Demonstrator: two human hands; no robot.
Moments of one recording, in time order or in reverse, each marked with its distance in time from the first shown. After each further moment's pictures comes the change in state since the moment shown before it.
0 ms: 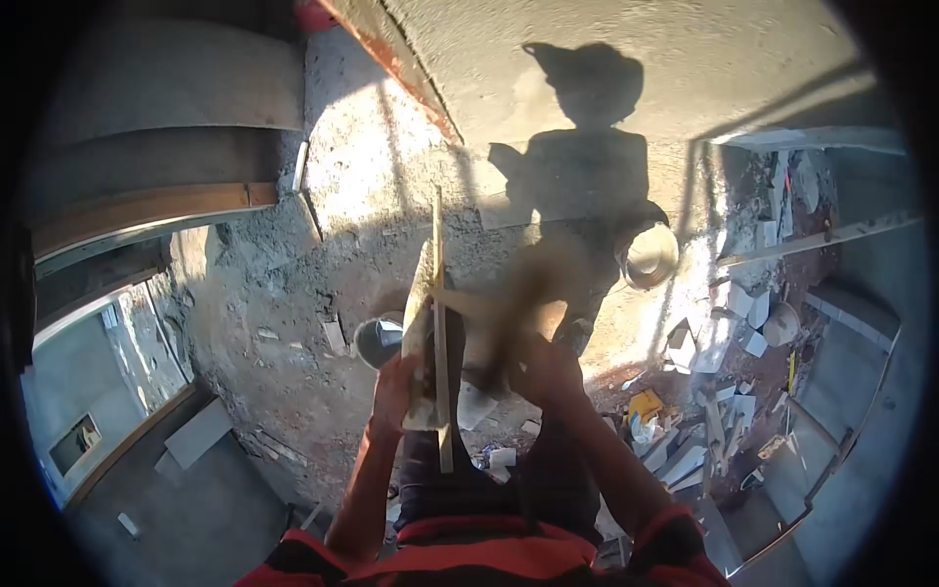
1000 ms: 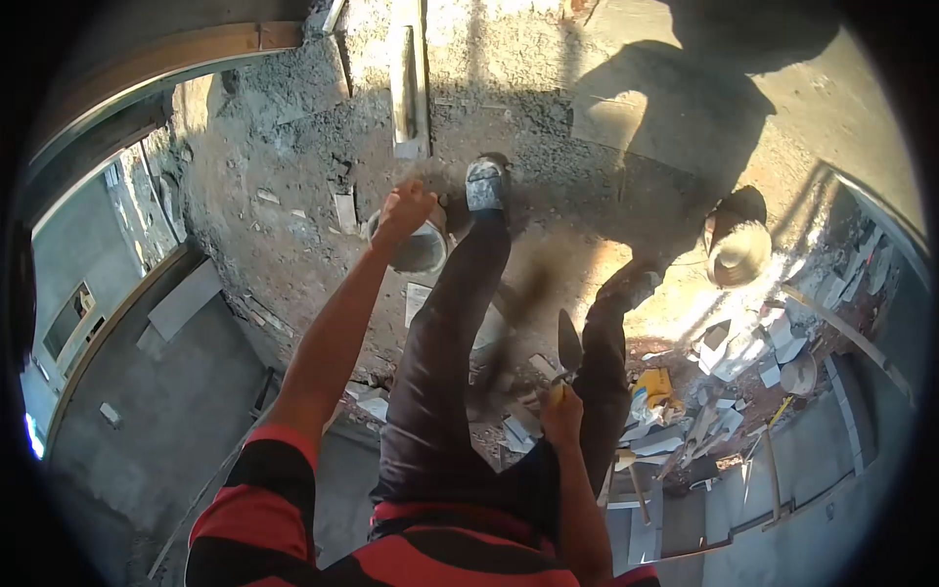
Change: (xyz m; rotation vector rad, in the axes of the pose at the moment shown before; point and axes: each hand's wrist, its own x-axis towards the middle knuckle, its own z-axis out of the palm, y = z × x) left_hand 0.321 -0.070 -0.179 1.141 0.281 0.150; right_hand -0.145 0.087 0.239 0.463 -0.279 0.858
